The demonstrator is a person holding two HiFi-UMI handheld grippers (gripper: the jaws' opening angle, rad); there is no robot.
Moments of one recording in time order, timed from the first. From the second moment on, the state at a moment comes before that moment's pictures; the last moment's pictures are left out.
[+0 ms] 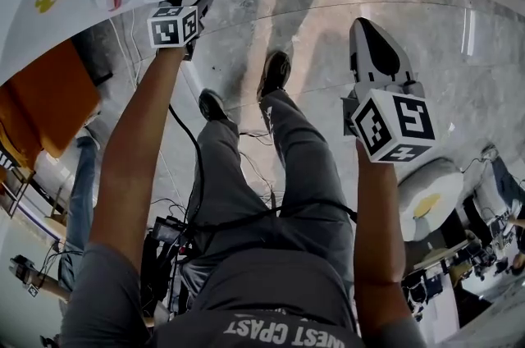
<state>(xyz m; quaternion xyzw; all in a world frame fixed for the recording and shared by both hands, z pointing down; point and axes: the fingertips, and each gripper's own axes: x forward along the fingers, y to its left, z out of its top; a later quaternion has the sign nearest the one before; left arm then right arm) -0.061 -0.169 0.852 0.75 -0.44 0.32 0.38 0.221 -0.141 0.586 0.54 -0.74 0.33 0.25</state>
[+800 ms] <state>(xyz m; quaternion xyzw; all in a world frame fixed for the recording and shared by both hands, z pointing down) 0.027 -0.126 0.561 0.86 -0.31 0.18 0.37 0.156 -0.162 0.437 0.50 -0.79 0.29 0.20</state>
